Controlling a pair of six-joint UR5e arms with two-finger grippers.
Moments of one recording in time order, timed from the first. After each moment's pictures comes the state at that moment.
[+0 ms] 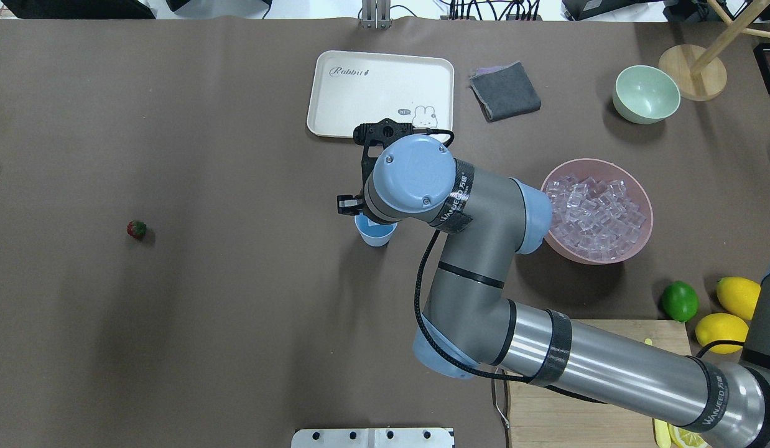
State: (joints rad) left arm -1.56 -1.50 -1.69 -2.12 -2.43 -0.40; right arm 0.48 -0.80 1.63 -1.43 1.68 1.19
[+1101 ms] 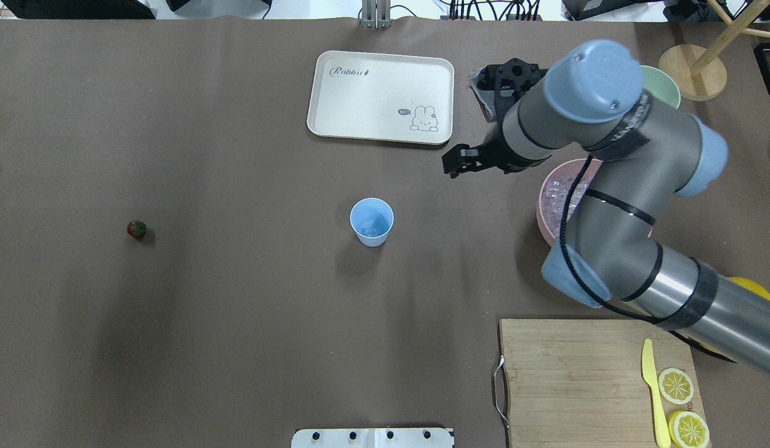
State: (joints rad) left arm -1.56 -1.50 -1.69 -2.12 -2.43 -0.40; right arm 0.75 -1.08 1.83 -1.45 1.97 0.95
